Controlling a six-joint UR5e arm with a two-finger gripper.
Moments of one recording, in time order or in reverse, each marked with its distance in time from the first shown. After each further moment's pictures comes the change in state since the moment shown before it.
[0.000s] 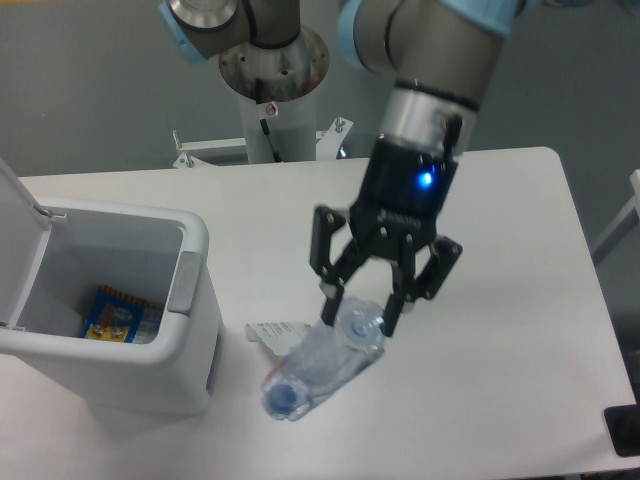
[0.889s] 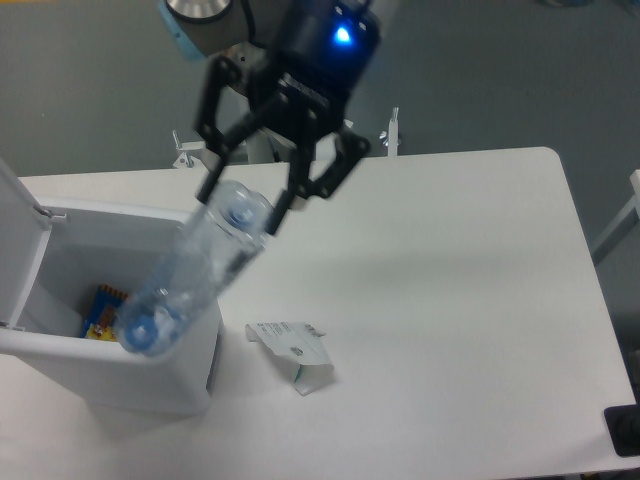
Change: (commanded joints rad) arm -0.040 0.233 -0.227 0.006 -0.121 -0.059
